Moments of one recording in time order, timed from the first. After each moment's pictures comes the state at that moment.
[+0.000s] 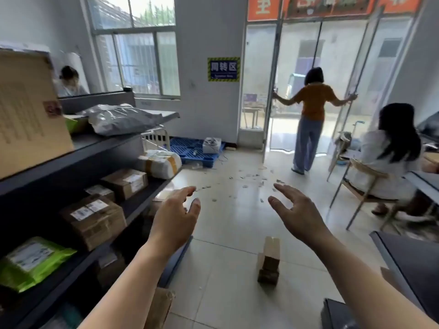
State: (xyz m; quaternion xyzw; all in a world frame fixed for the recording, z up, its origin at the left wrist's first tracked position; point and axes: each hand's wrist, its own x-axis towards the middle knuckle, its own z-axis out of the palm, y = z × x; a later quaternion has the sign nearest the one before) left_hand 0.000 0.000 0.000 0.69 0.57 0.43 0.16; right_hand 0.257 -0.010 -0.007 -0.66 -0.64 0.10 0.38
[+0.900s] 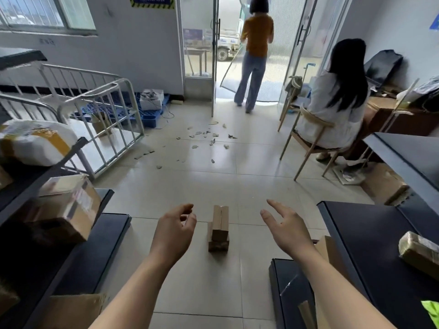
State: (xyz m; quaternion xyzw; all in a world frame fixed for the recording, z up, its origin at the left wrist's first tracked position) left_hand 0.259 0.184 -0.145 0.67 0.58 0.29 0.36; right_hand 0.485 0.111 -0.146 -0.78 -0.47 0.23 0.34
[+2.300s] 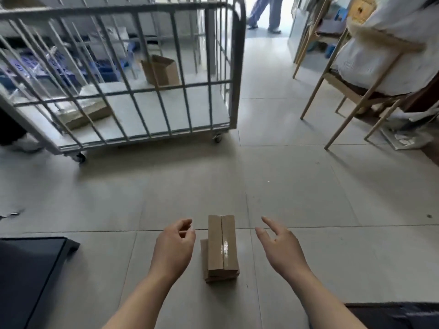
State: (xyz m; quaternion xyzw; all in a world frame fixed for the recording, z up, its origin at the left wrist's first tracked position) left_hand 0.445 0.584 -0.543 0.63 0.63 0.18 0.42; right_hand 0.639 0.498 -0.551 -0.81 -0.34 0.36 0.31
